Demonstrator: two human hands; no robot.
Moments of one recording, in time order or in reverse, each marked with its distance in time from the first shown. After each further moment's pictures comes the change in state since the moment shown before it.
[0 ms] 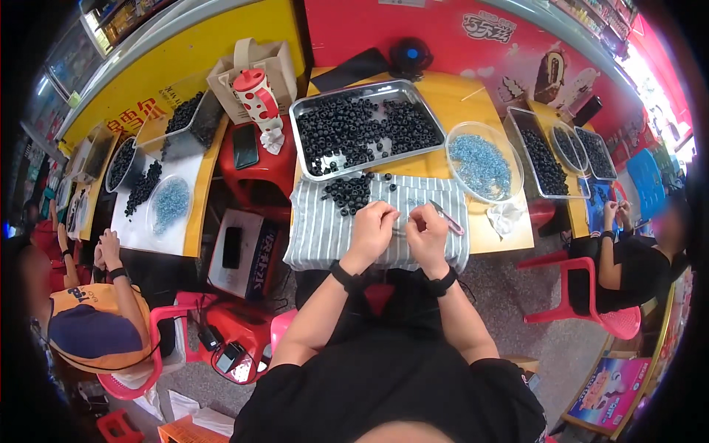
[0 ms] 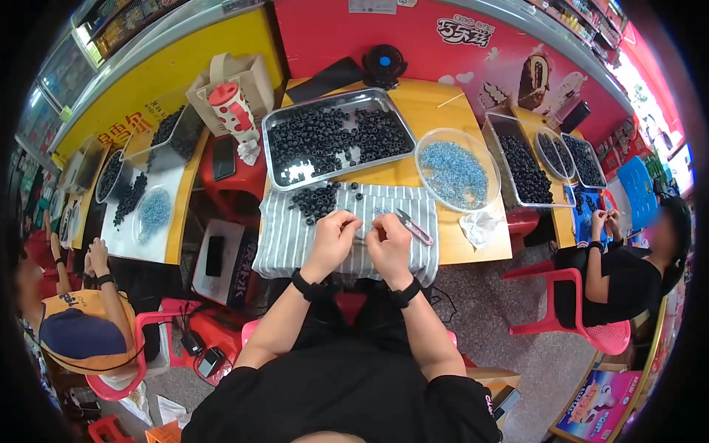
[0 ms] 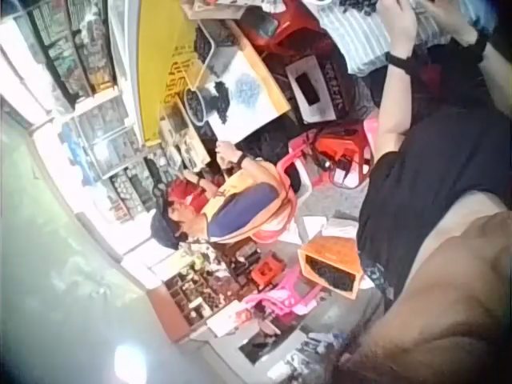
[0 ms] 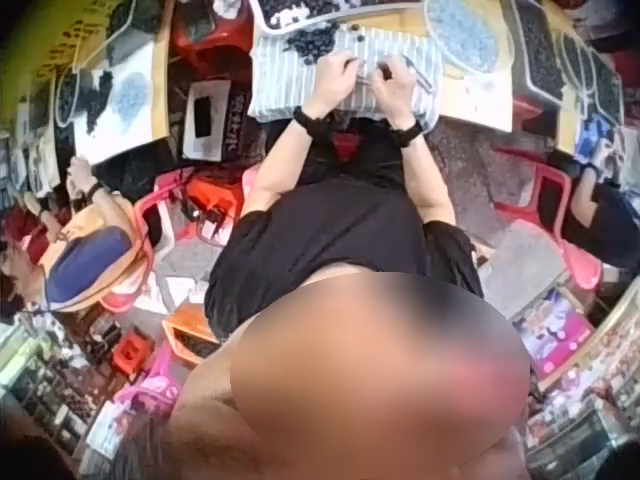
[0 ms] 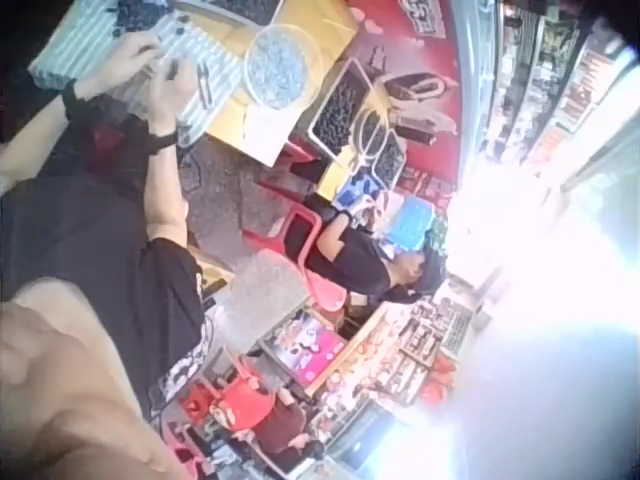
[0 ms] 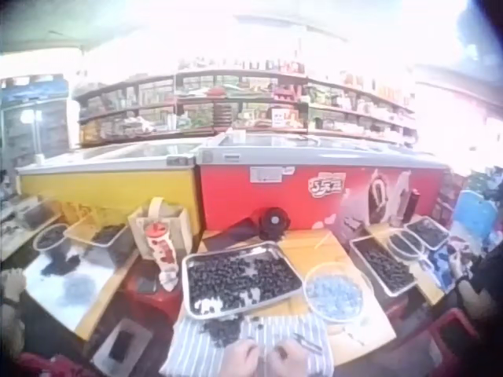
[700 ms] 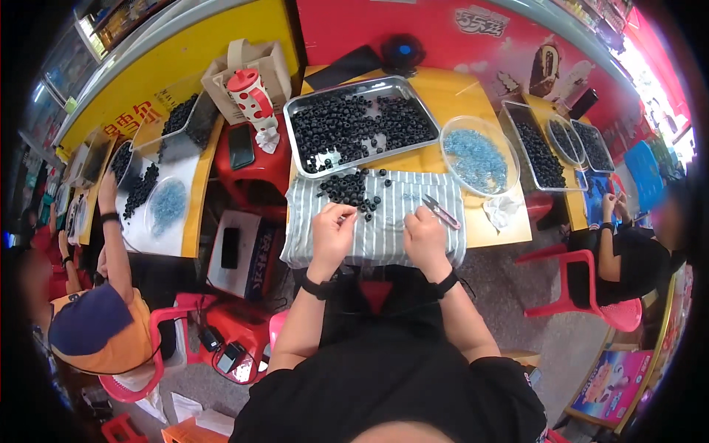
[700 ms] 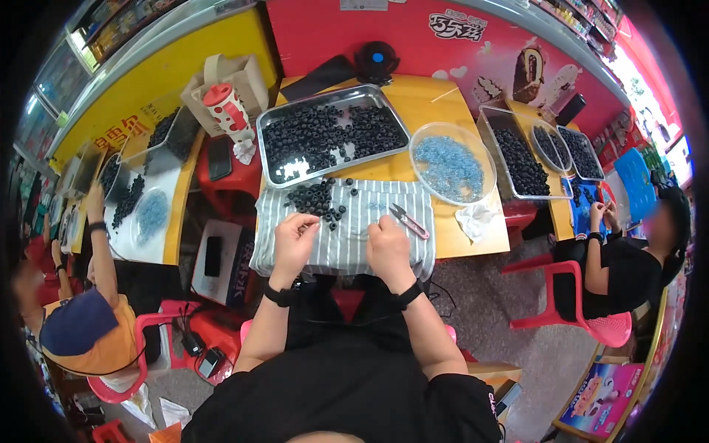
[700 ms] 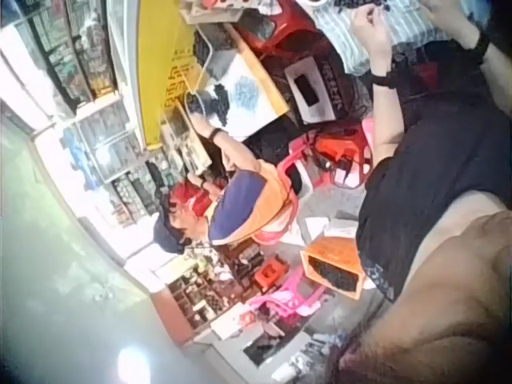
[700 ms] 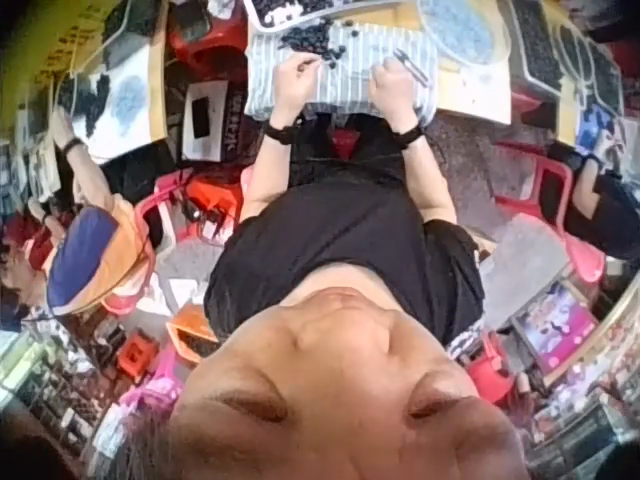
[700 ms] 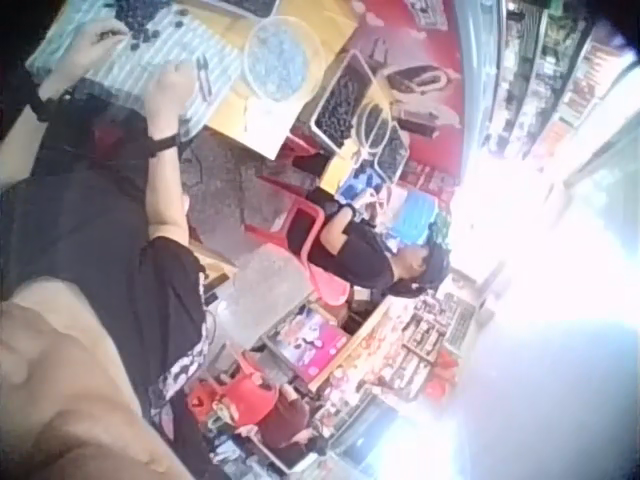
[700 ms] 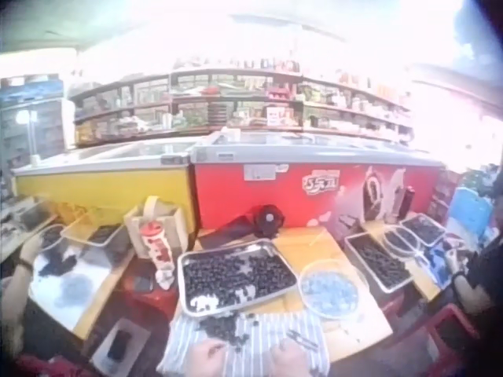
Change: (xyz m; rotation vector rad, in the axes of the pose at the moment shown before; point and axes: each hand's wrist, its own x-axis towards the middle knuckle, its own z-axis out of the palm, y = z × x) left_hand -0.021 0.002 -0.057 0.007 0.103 -0.119; right_hand -0.009 -0.004 -0.016 -0.588 -0.219 -0.263
